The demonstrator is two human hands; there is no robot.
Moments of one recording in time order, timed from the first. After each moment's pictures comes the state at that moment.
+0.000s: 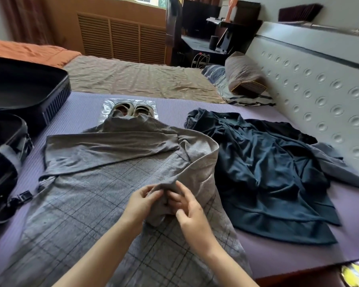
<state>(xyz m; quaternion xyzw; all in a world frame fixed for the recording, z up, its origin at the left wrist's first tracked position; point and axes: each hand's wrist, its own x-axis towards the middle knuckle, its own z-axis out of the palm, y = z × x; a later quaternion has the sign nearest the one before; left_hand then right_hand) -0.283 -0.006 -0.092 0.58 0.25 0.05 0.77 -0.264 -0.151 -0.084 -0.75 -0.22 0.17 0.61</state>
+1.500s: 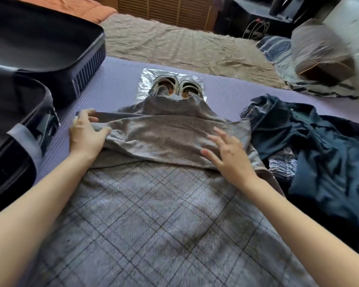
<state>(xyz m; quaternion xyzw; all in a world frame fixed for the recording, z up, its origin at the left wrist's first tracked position) -0.223 0.274 -0.127 0.81 0.39 0.30 0.32 -0.075 -0.029 -0.112 -0.90 -0.40 -0.05 0.14</state>
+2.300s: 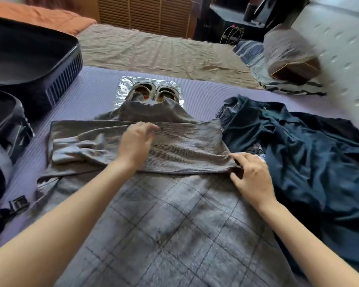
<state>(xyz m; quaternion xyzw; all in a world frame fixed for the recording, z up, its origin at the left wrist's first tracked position) -0.161 0.148 -0.100 0.91 0.15 0.25 0.30 -0.077 -0.142 -0.117 -0.94 -0.28 -0.15 0.15</state>
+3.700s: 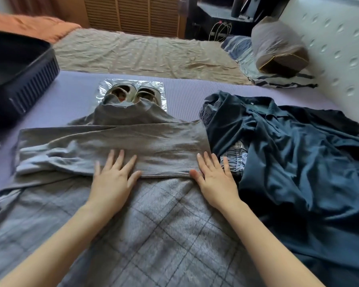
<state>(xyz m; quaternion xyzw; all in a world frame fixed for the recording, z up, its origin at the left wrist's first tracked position) -0.194 0.103 -0.142 0.97 0.21 0.03 0.10 -0.072 -0.121 -0.134 -0.96 -0.28 0.09 0.03</state>
